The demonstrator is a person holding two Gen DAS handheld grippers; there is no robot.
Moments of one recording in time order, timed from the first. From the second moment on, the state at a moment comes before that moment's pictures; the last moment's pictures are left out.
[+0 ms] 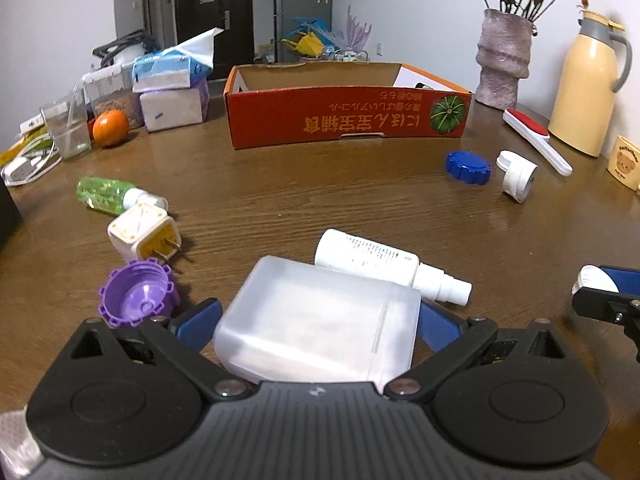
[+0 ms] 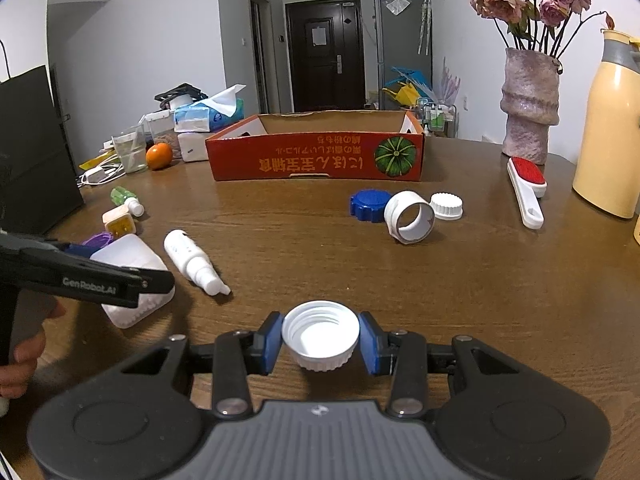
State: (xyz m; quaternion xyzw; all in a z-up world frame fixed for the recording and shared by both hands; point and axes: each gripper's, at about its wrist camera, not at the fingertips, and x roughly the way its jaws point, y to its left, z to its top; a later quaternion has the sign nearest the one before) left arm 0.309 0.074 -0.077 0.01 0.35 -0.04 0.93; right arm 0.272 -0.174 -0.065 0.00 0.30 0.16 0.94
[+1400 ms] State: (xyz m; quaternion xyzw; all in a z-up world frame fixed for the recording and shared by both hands) left arm 0.273 0.032 -0.014 -0.04 0.27 0.02 0.96; right arm 0.292 -0.202 -0.026 0.02 0.24 0.16 0.96
